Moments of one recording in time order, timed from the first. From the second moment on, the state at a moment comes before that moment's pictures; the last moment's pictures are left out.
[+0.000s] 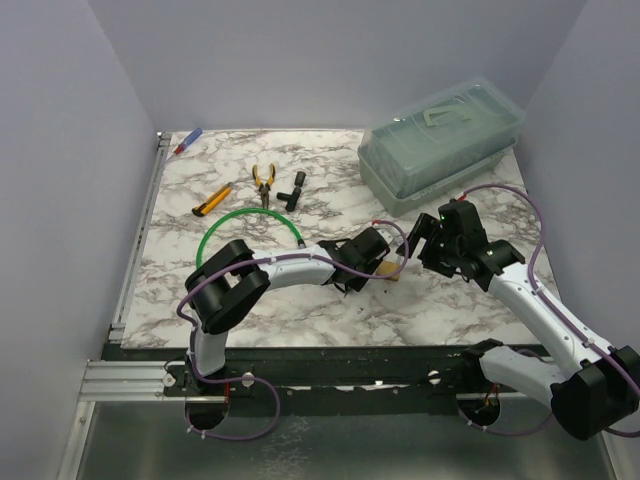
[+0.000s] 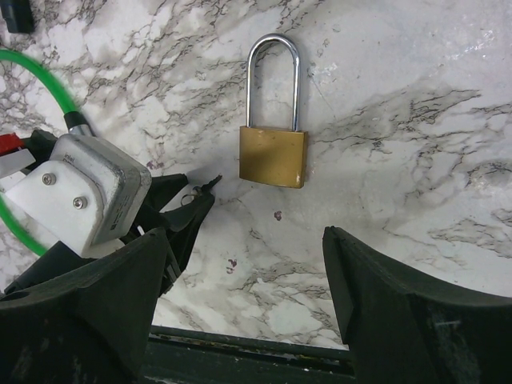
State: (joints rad) left arm -1.00 1.90 1.21 -0.31 -0.18 -0.21; right arm 0.40 1.05 0.83 -0.63 0.03 0.77
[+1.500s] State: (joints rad) left arm -1.03 1.89 1.20 -0.36 -0.23 -0.37; right arm 0.40 1.02 0.82 -0.63 0.04 0.77
